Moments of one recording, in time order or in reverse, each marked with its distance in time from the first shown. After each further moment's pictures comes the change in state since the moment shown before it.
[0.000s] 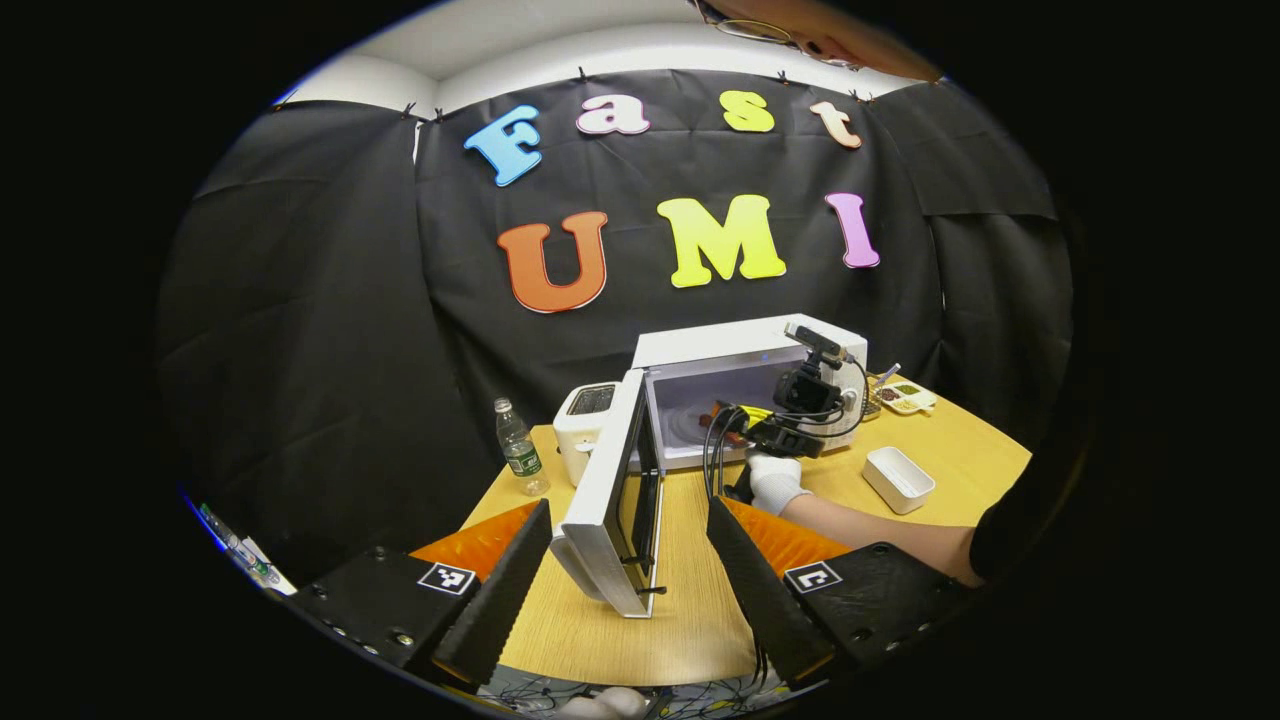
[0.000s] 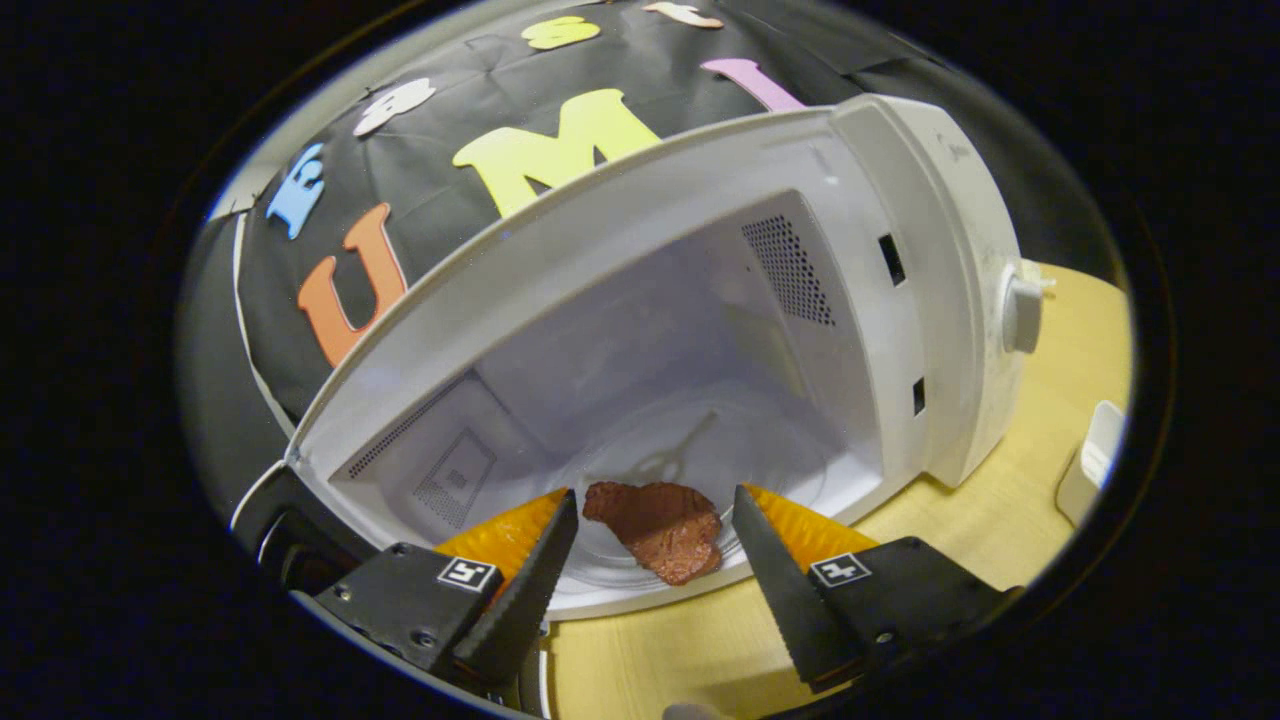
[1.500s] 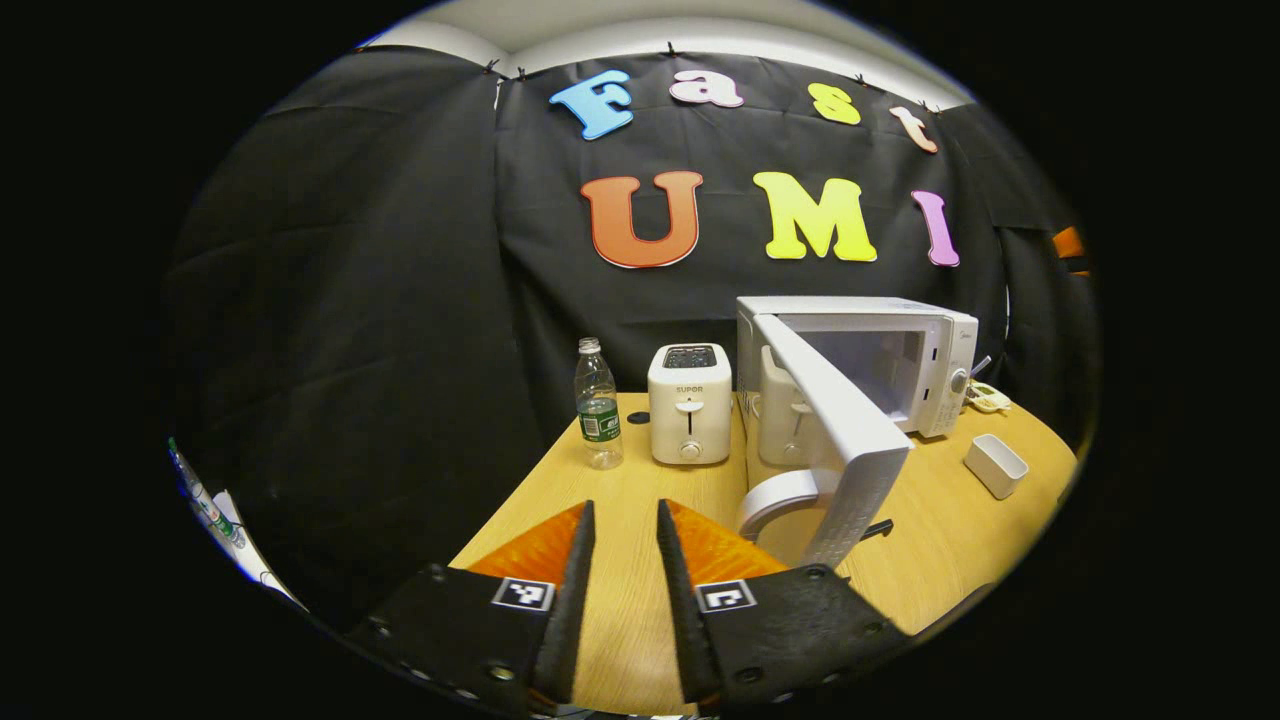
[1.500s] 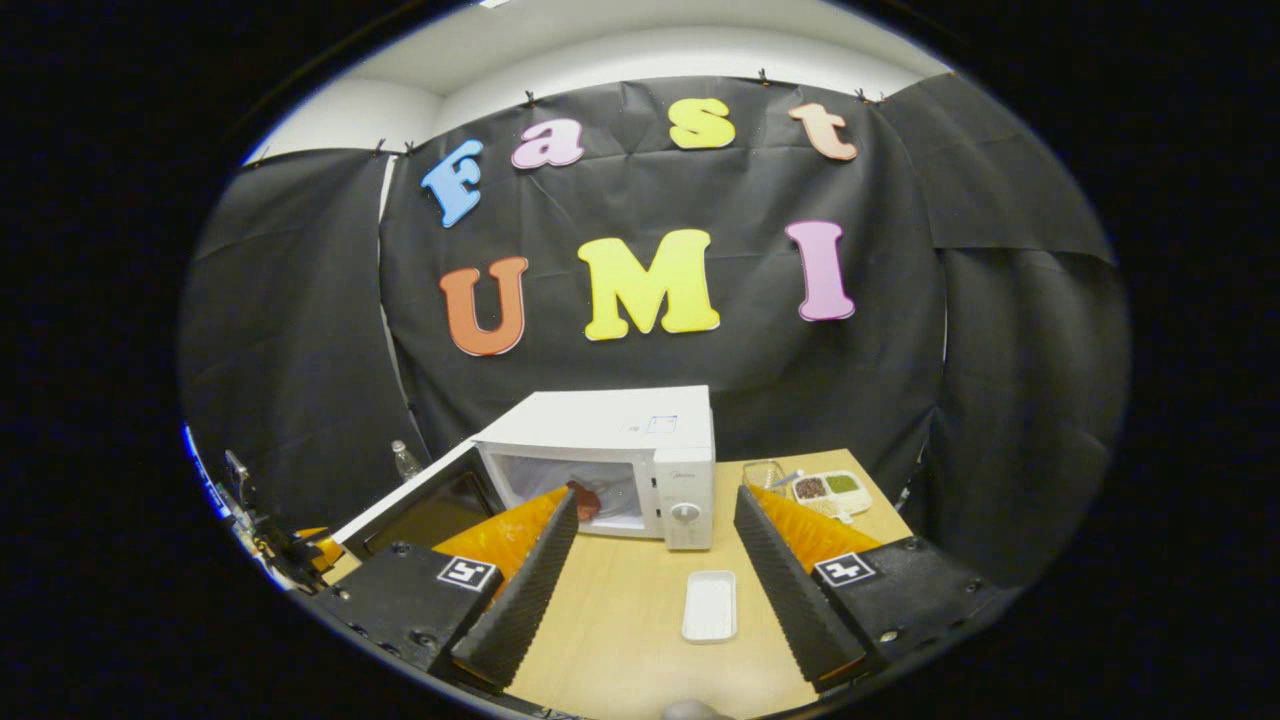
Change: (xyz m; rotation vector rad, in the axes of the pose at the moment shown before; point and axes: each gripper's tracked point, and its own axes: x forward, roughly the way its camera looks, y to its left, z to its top) left arm 0.088 0.117 -0.099 -0.113 0.015 0.122; right arm -0.379 -0.097 0.230 -0.428 -0.002 0.123
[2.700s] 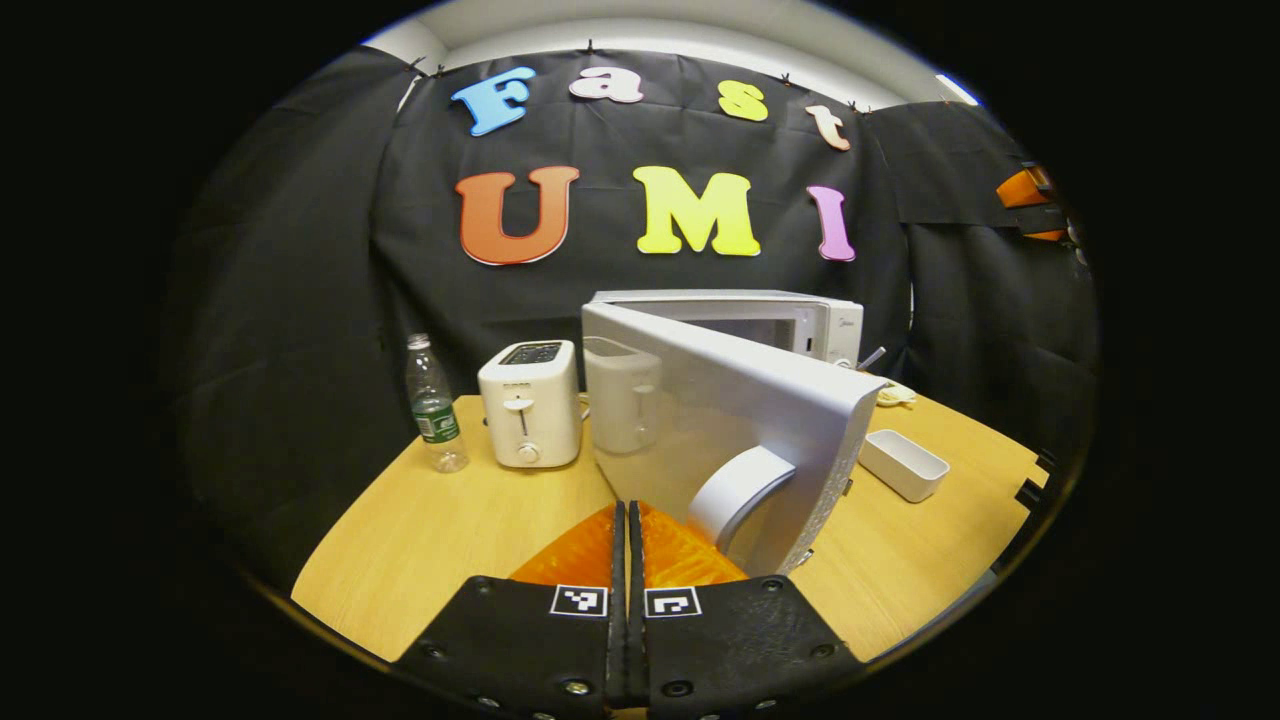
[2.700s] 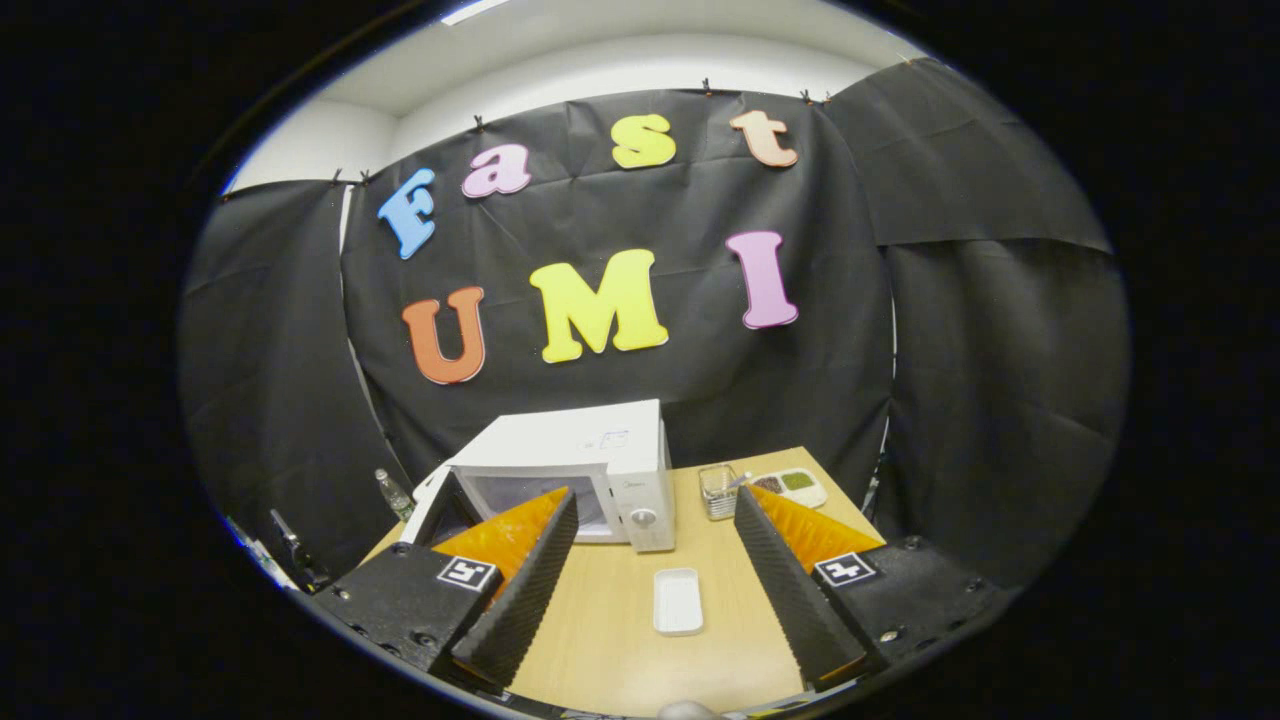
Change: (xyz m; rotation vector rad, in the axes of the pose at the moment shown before) left arm -0.001 -0.162 -0.005 0.016 -0.018 -0.350; right arm -0.047 -0.047 0.032 0.078 -0.029 -0.102
